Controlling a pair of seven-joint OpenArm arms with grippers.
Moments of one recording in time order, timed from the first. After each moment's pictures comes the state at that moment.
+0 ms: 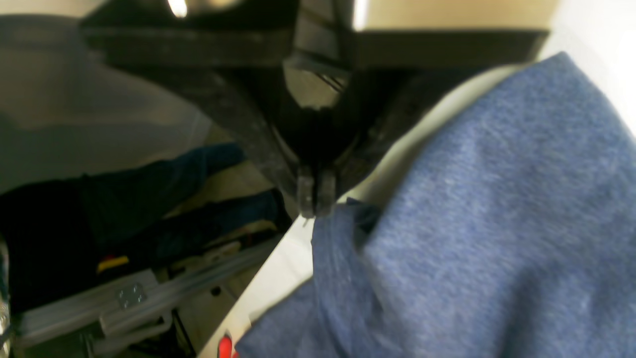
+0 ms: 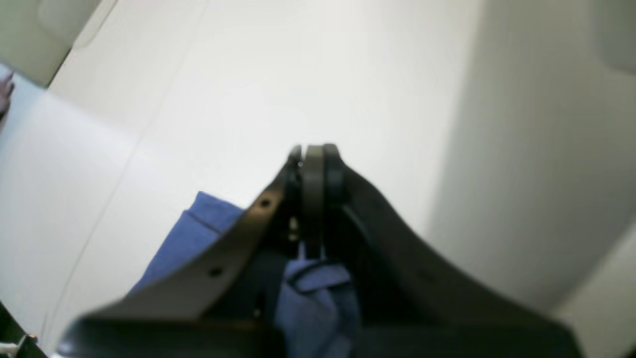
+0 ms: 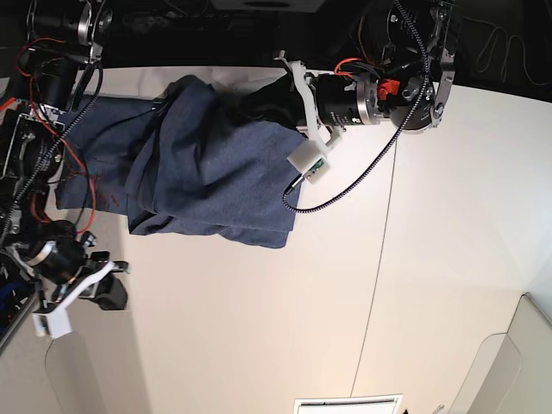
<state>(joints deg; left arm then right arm) 15.2 -4.0 5.5 98.4 -47.6 -38.5 61.8 12.8 9.6 20.1 93.9 33.8 27.9 -63.0</state>
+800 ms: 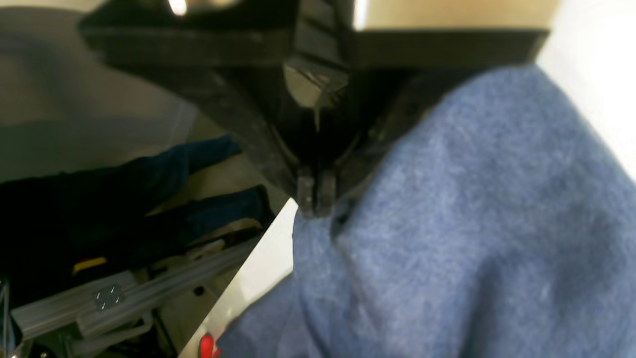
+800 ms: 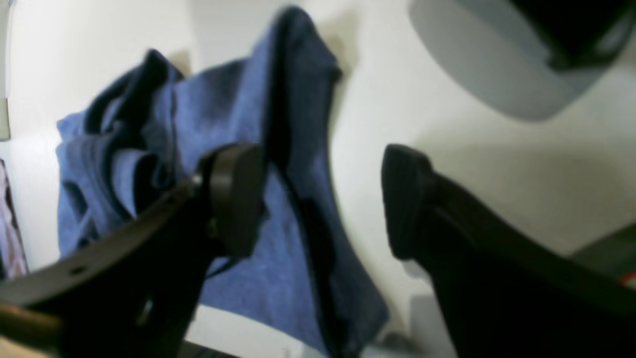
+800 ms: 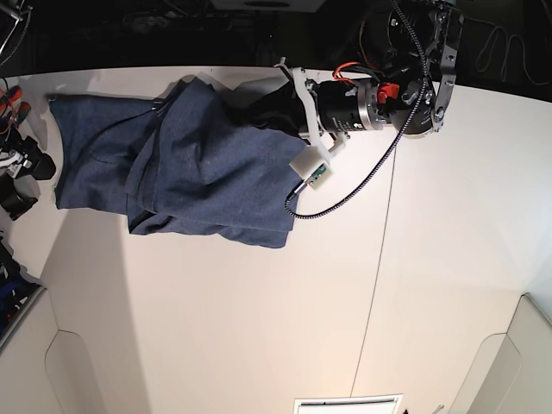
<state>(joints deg) 14.3 -4.1 5.5 98.4 -44.5 -38.6 59.8 1.0 27.2 35.7 57.9 50.1 32.2 -64.8</state>
